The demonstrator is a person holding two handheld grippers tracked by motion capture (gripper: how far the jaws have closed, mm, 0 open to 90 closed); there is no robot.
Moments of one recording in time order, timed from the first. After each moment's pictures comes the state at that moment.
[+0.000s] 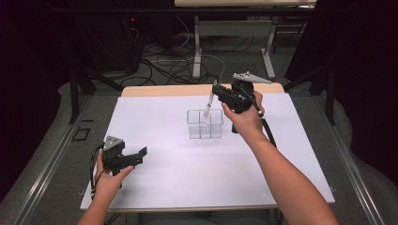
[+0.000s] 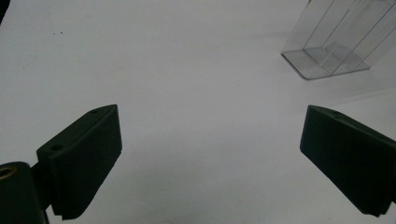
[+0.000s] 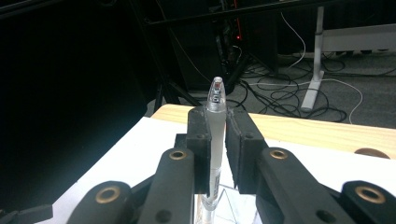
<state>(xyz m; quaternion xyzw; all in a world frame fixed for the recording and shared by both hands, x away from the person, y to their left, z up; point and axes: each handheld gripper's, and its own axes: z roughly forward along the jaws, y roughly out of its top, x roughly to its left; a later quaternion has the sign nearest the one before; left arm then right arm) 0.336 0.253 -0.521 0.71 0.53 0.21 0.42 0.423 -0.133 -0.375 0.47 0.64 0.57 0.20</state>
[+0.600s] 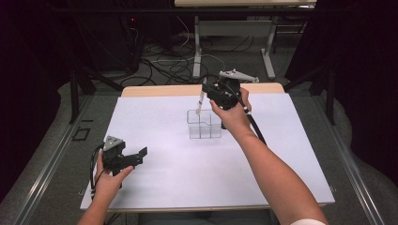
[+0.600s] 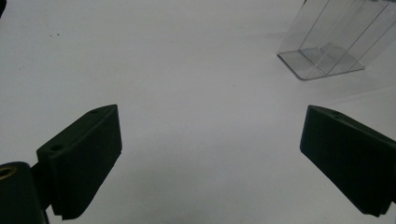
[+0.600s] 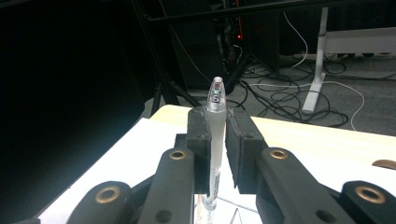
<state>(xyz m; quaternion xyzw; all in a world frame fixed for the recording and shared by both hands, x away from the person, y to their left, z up) 0.335 0.253 -0.520 0.71 0.52 0.21 0.42 0.441 -0.103 -0.381 0.47 0.65 0.56 0.21</state>
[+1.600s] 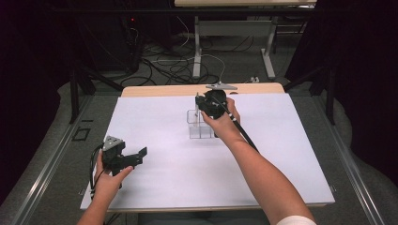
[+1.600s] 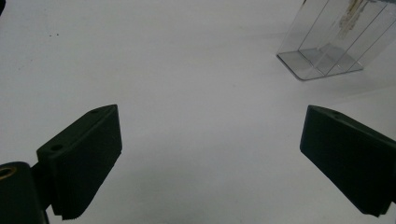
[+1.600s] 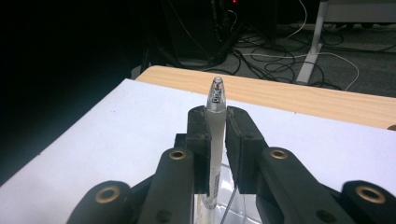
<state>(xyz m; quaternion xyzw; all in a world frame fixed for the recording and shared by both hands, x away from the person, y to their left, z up) 0.335 0.253 -0.520 0.71 0.52 0.21 0.43 0.455 -0.077 -0.433 0.48 0.69 0.51 0.20</state>
